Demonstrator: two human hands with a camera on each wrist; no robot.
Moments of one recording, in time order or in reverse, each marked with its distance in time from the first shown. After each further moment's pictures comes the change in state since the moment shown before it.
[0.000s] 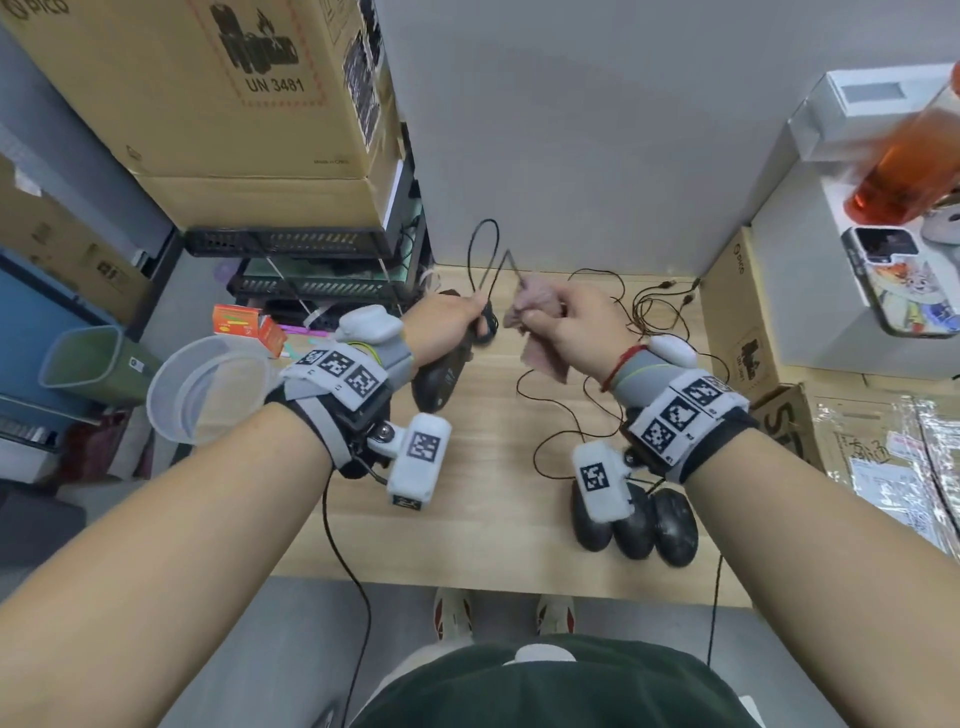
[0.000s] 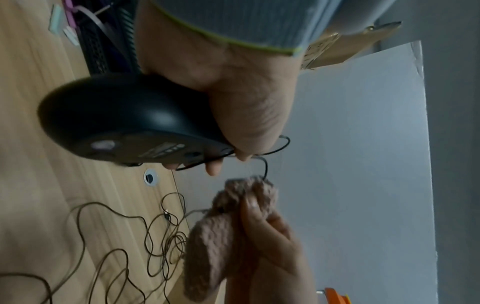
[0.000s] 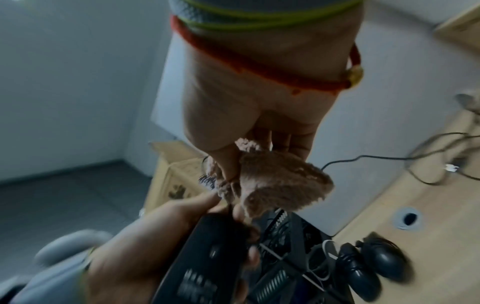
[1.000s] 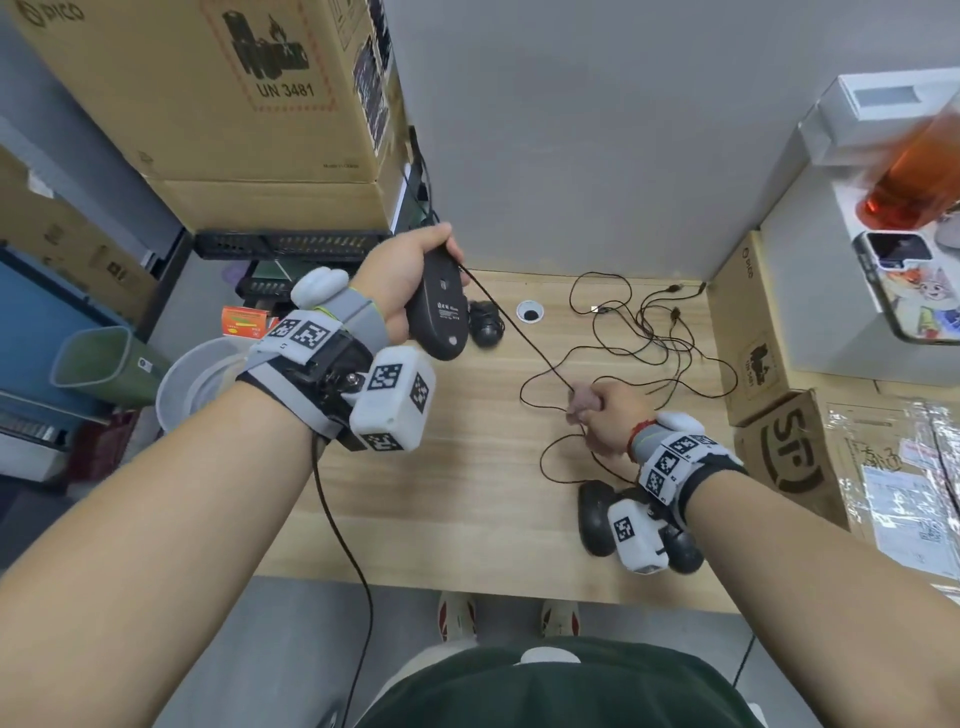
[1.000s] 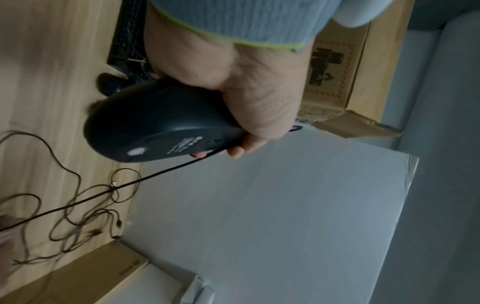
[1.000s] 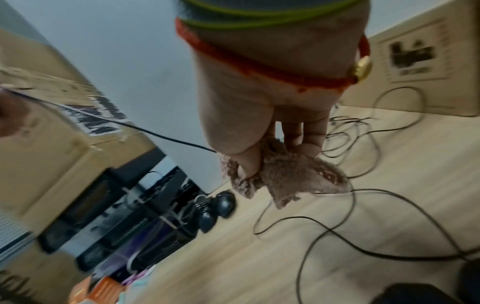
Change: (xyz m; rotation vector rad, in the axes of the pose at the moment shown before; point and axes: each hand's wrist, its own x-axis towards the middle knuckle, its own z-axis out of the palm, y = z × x) left_hand 0.010 0.022 -0.046 -0.623 0.101 -0.021; right_hand -0.033 0.106 0.011 -0.468 -0.149 0.416
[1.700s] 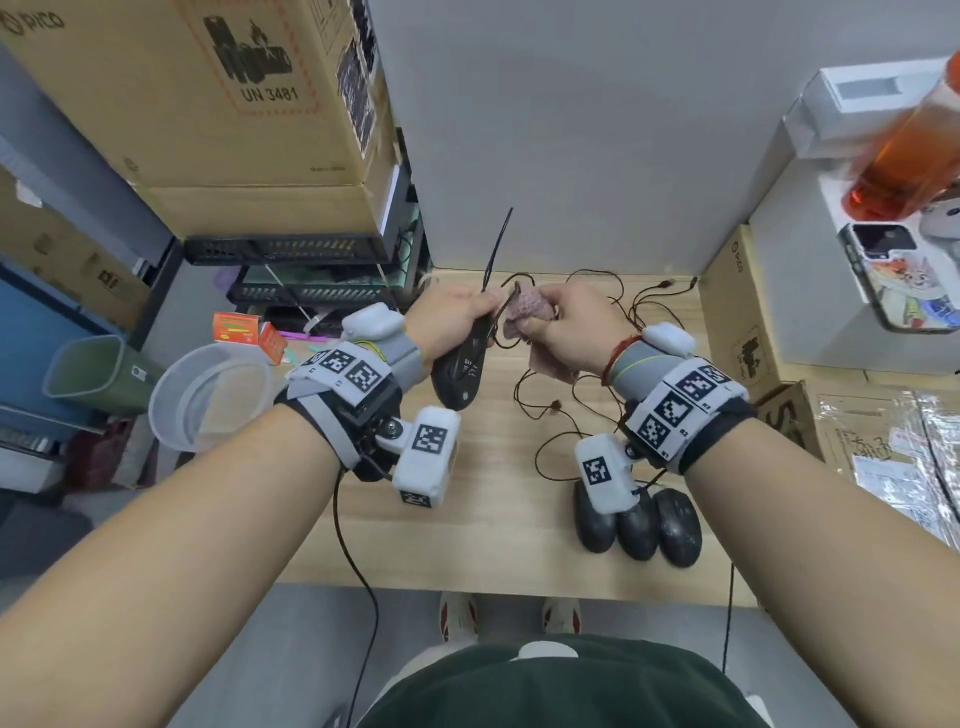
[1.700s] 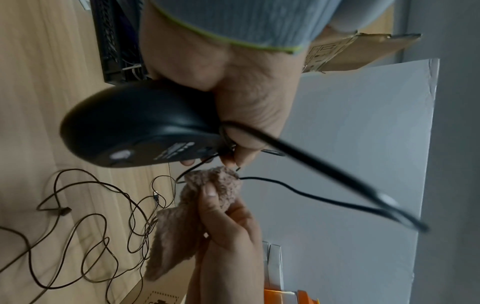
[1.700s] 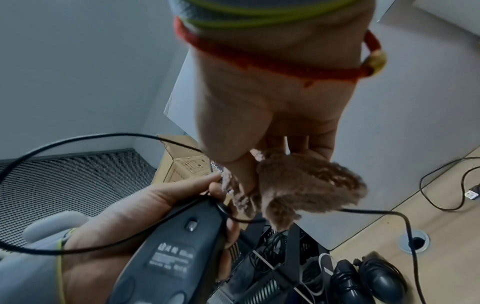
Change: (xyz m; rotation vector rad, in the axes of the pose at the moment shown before) left_hand -0.003 -0.044 0.033 0.413 -0.103 0.106; right_hand -0.008 -0.094 -0.066 0.158 0.129 -0.385
